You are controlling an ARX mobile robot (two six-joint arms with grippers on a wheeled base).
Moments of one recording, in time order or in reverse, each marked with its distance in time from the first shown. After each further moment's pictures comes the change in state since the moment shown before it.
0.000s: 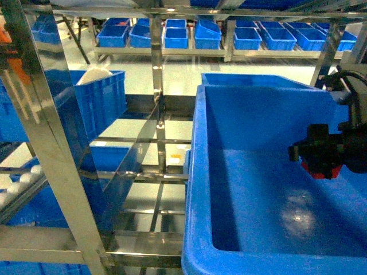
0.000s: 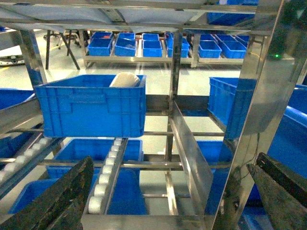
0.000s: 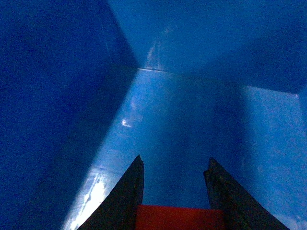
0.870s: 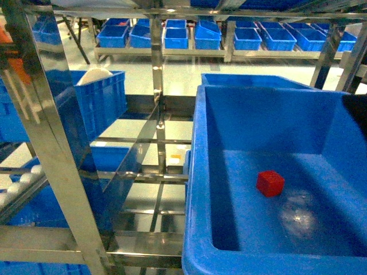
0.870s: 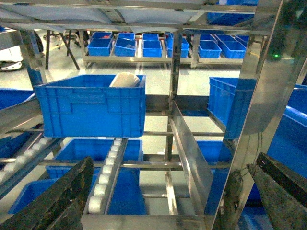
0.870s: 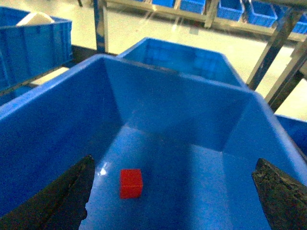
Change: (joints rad) left arm 0.000 0.000 0.000 0.000 0.000 0.000; right arm 0.026 -0.523 -0.348 0.167 0.110 -0.148
